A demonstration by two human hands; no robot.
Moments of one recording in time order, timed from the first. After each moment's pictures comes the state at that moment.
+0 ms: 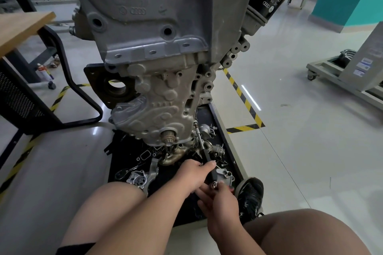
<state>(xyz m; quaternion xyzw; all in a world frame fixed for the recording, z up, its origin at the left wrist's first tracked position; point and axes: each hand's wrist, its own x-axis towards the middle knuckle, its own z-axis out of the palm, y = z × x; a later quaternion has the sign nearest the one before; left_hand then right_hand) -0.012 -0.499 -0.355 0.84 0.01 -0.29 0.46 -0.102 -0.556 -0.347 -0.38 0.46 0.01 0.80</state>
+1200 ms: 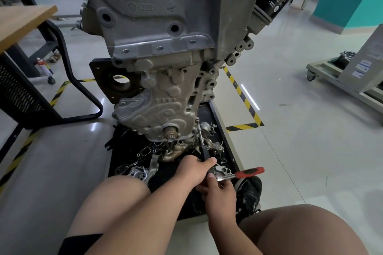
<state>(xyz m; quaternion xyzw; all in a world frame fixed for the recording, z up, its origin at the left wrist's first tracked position) -0.014 -0.498 -0.357 0.83 0.05 -0.26 0.50 -0.106 -0.549 -0.361 -0.59 0.41 -0.06 0.69</state>
